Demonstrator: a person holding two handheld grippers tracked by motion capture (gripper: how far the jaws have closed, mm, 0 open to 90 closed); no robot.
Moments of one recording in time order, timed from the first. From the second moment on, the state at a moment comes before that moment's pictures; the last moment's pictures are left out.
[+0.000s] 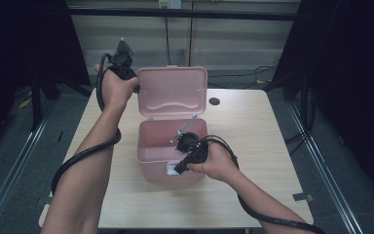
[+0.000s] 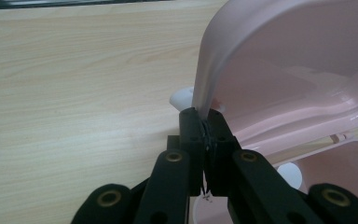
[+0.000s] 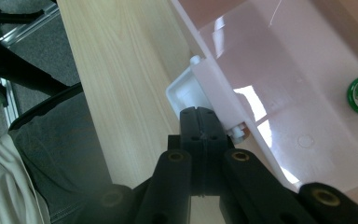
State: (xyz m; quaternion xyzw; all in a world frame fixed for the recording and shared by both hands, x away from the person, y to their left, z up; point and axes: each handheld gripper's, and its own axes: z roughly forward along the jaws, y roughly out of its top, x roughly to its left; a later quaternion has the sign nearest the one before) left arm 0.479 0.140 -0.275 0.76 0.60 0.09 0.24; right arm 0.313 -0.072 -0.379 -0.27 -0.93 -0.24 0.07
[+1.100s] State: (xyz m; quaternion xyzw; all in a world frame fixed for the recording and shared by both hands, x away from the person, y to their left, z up) left arm 0.456 0.149 -0.268 0.76 0.59 0.09 0.26; right arm 0.320 -0.068 -0.378 -0.29 -0.92 -0.24 0.05
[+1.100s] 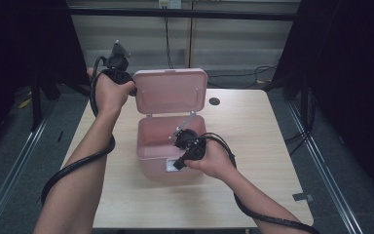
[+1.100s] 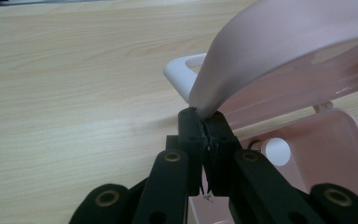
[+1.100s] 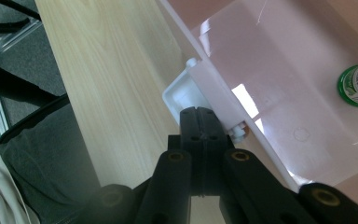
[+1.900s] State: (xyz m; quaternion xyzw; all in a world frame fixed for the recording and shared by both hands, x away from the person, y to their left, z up) left arm 0.444 0.151 -0.270 0.76 0.58 0.10 0.27; right arm 0.323 -0.072 -0.376 -0.30 -0.92 -0.26 0.05
